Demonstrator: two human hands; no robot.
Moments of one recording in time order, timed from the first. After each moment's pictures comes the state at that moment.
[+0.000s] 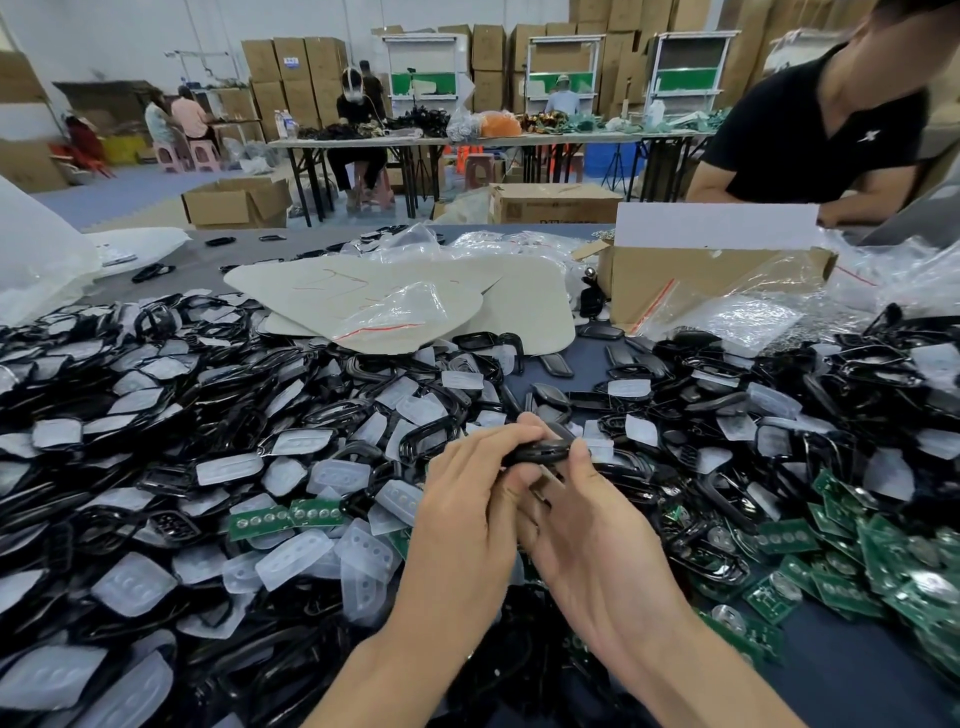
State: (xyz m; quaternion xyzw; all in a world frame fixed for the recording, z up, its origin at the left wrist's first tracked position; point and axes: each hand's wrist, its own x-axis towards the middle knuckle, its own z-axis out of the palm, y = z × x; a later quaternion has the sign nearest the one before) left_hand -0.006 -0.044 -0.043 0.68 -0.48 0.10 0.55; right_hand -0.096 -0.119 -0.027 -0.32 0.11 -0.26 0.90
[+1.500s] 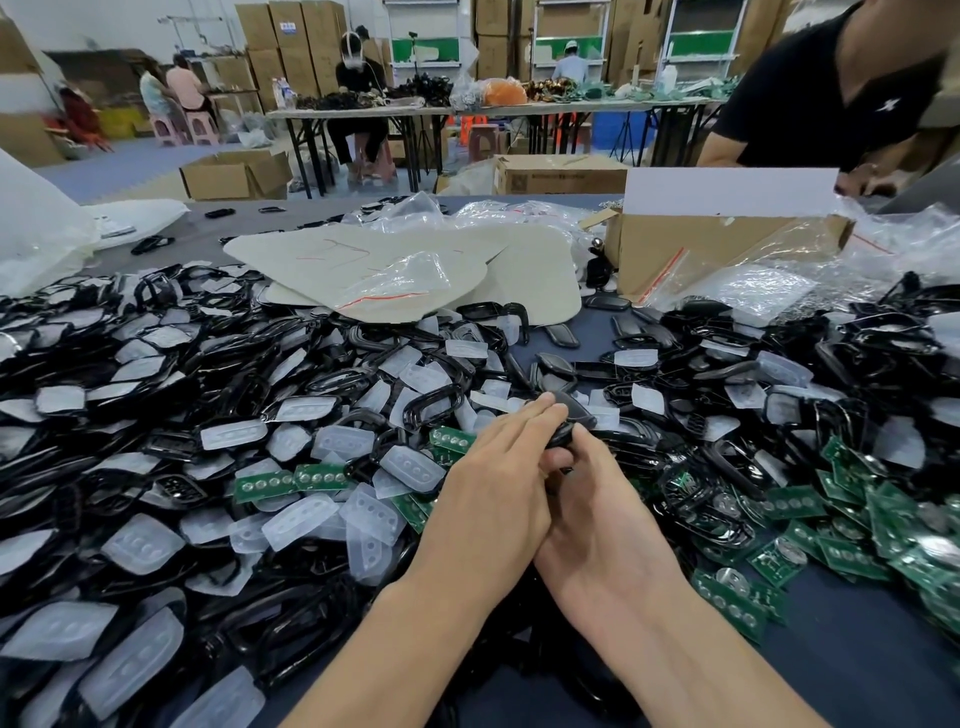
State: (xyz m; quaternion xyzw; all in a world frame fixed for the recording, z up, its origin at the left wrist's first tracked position) left_hand -0.012 -0.056 -0.048 0.73 -0.53 0.10 0.42; right_hand -0.092 -0.104 -0.023 -0.19 0.28 -0.24 0.91
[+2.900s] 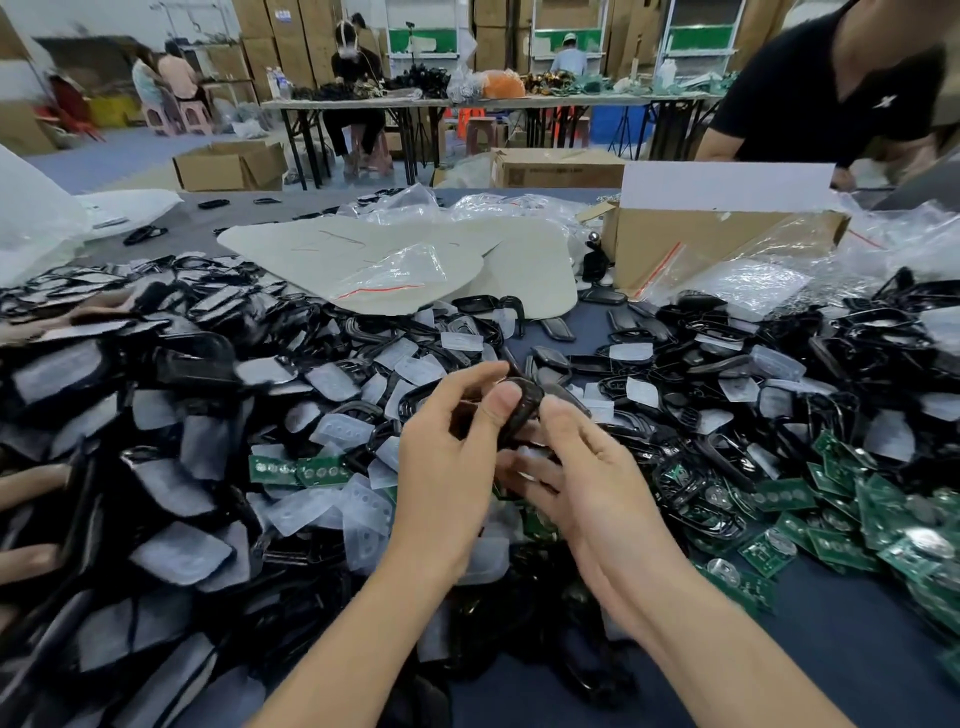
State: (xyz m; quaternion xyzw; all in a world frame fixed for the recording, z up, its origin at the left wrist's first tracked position) left_hand -0.001 -0.052 -0.035 0.64 -0.33 -0.06 0.69; right_hand -0.092 -0.120 -0.034 -0.50 0.19 -0.29 0.79
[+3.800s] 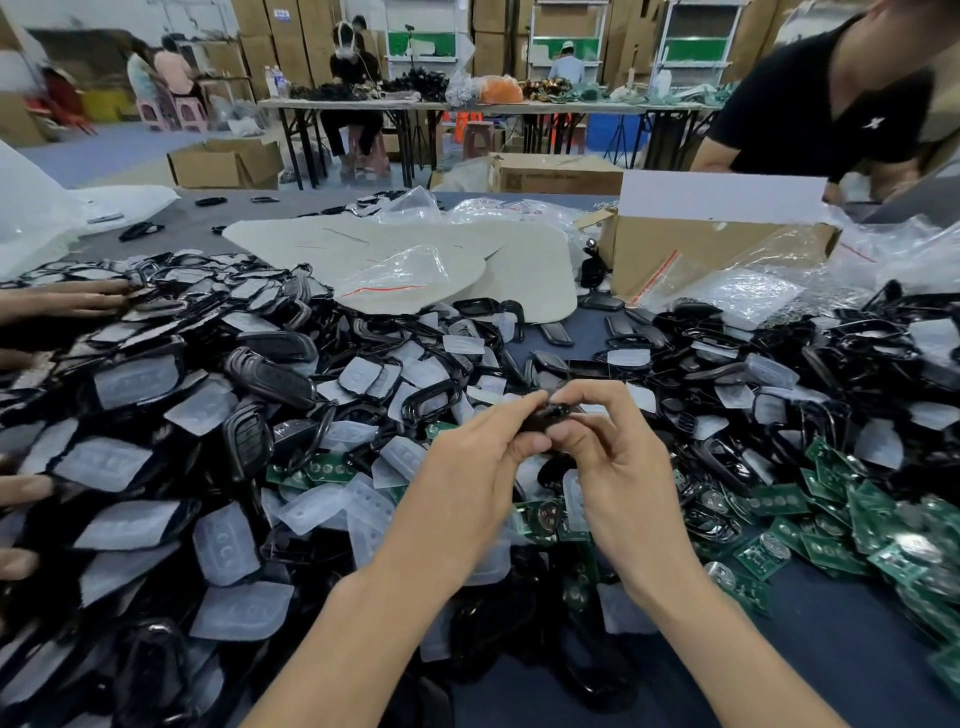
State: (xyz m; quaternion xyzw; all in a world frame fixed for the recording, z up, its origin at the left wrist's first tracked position) left_hand -0.002 -0.043 -0.029 0.71 -0.52 0.03 0.47; right_hand -0.105 -0.142 -0.038 -0.73 0.17 -0.40 0.52
